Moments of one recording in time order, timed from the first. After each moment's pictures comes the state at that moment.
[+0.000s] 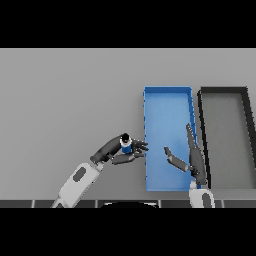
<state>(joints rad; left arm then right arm) -0.24 0.10 -0.53 -1.56 0.05 -0.20 -0.09 0.23 -0.09 0.14 -1.81 0.31 -0.07 -0.06</state>
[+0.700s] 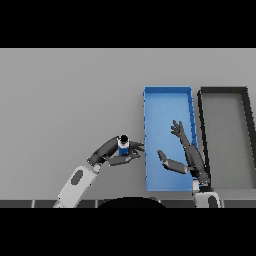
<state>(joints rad) -0.21 0.07 -0.51 -1.58 -0.01 -0.25 -0.07 0.22 -0.16 0.19 -2.11 0.15 0.12 0.18</state>
